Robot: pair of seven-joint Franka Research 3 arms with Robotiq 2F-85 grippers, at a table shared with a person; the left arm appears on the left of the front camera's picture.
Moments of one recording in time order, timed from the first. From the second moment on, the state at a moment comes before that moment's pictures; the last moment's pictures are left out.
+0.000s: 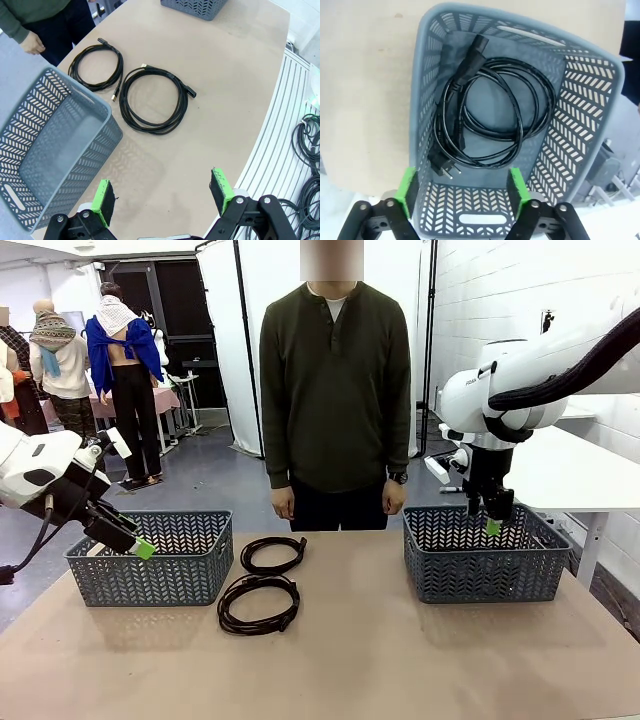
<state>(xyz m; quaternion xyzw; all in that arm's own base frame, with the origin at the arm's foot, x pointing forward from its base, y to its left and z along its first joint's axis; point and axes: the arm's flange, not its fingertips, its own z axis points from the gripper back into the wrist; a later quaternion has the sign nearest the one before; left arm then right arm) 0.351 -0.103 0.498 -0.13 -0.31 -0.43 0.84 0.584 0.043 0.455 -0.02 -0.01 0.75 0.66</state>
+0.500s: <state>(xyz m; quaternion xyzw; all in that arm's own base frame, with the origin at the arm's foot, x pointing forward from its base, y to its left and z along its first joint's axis) 0.351 -0.103 0.498 -0.13 -0.31 -0.43 0.84 0.589 0.042 0.461 -0.01 -0.01 0.75 0.66</state>
